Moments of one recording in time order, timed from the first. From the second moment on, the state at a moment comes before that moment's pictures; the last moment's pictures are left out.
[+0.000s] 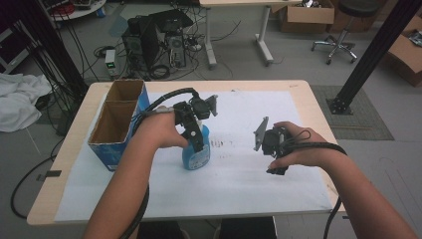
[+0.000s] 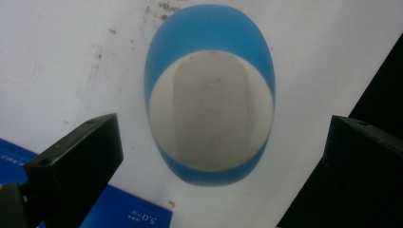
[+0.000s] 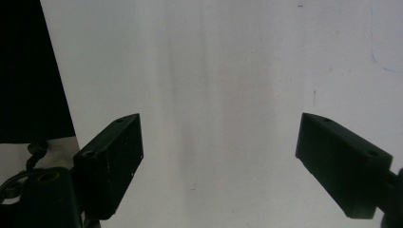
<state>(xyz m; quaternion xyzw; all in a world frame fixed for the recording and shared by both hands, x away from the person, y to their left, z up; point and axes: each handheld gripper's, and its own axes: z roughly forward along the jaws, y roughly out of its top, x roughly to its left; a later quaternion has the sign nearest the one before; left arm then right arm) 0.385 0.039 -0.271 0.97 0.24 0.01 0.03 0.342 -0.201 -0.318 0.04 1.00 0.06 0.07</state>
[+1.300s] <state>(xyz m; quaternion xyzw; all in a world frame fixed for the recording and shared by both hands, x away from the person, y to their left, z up) 0.393 0.024 -0.293 0.97 0.24 0.02 0.02 0.342 -0.209 -0.319 0.05 1.00 0.05 0.07</state>
